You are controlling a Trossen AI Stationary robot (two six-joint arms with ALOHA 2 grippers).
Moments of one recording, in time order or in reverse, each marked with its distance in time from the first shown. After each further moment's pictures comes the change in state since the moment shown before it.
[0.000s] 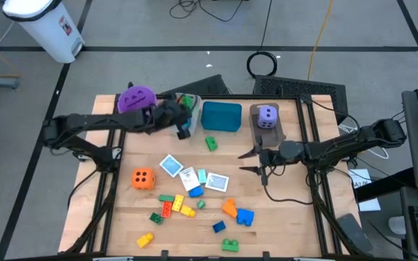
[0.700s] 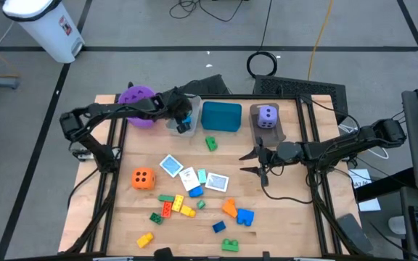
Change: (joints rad) left arm 0.236 0.218 -0.001 -0.033 0.230 -0.057; right arm 0.000 0.000 0.000 -0.062 0.000 0.079
